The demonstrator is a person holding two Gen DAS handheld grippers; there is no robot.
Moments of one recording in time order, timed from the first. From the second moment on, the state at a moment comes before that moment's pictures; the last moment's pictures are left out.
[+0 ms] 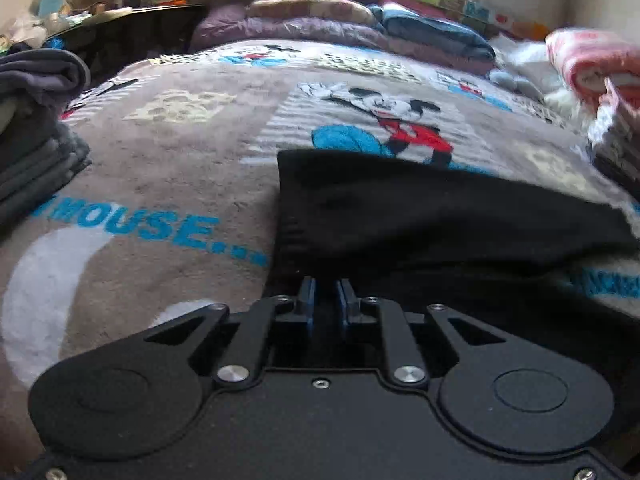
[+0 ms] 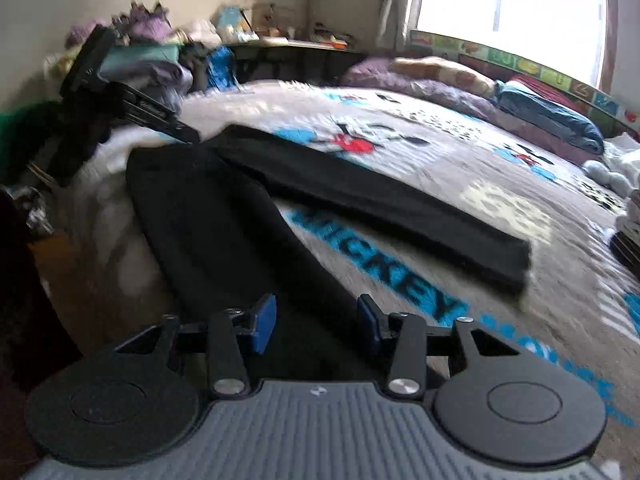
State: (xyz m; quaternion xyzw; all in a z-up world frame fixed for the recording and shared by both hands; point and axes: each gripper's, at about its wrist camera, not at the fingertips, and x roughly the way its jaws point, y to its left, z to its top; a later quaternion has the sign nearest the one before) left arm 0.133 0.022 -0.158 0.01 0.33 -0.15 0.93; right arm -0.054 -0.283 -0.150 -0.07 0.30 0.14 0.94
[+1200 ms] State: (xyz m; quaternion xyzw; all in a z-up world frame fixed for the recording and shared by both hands) left arm 0.035 0.010 -0.203 0.57 0.15 -0.14 0.80; right arm -0.133 -0.266 -0.173 -0.25 0.33 0.11 0.90
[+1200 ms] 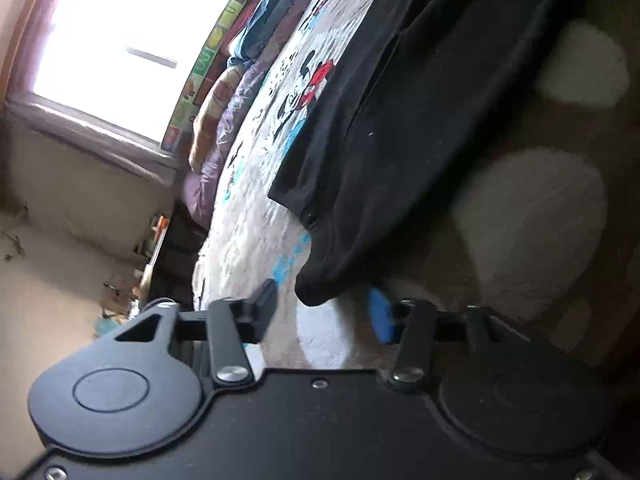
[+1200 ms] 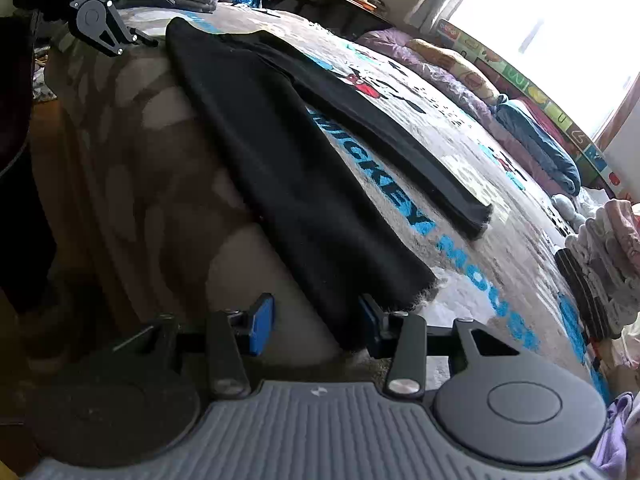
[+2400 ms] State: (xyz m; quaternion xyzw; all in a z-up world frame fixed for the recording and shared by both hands) left arm 0.115 -0.013 -0.118 0.26 0.18 -0.18 0.93; right arm -0.086 -0.361 -0.099 -0.06 0.22 0.09 0.97
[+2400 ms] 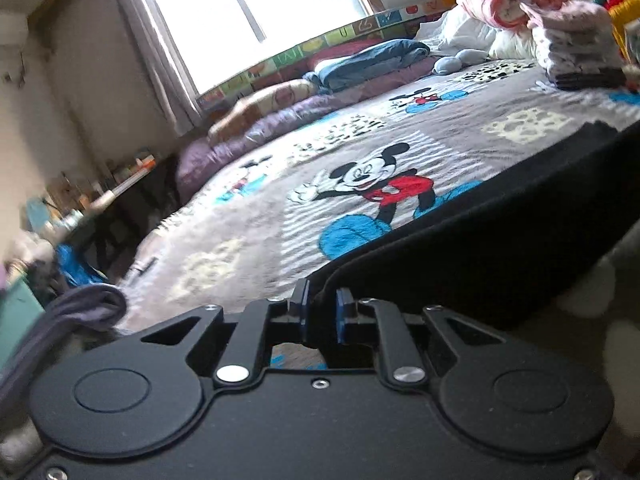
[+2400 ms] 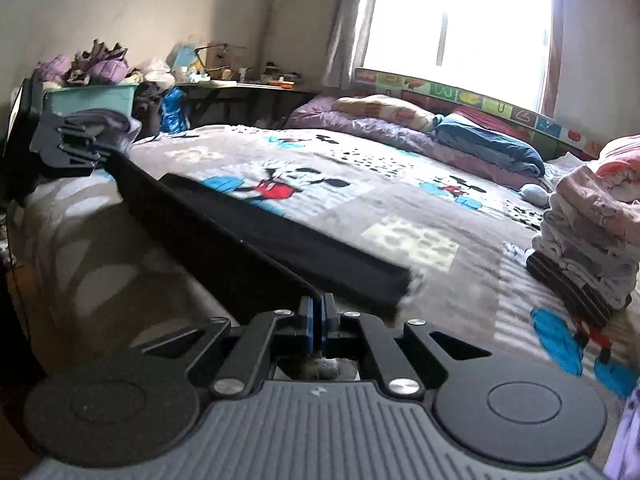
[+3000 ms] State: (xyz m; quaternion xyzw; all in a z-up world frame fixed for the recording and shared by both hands) left arm 0.212 -0.025 -0.129 0.21 0.27 -0.19 0.92; right arm 0.056 -0.421 -0.101 0.00 0.31 0.13 0.94
